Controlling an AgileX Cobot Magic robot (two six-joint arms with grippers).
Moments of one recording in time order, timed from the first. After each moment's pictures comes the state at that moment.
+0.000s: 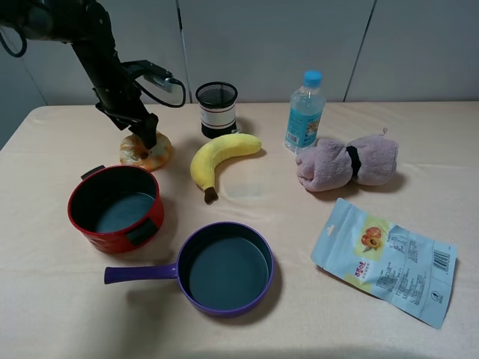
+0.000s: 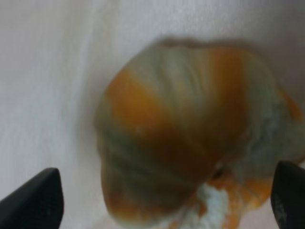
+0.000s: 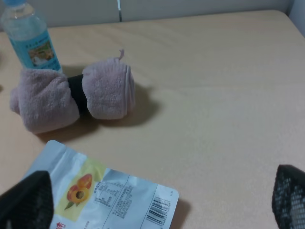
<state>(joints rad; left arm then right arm) -0.18 2.29 -1.78 -0.02 0.89 0.55 -0.03 -0.01 -0.50 0.00 1.03 0.06</state>
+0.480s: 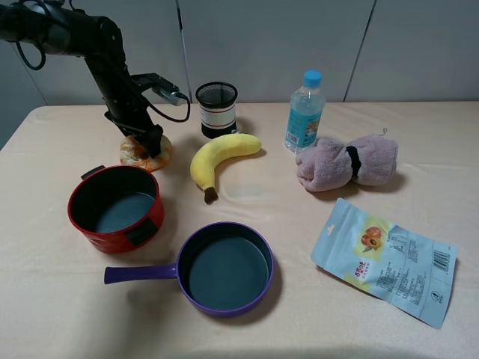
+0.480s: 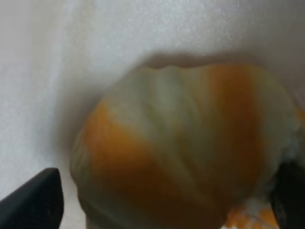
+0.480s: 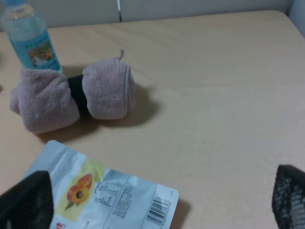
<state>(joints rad) -0.19 2.36 -1.80 -0.01 0.87 0.58 -0.03 -0.01 -0.50 0.00 1.03 0.06</state>
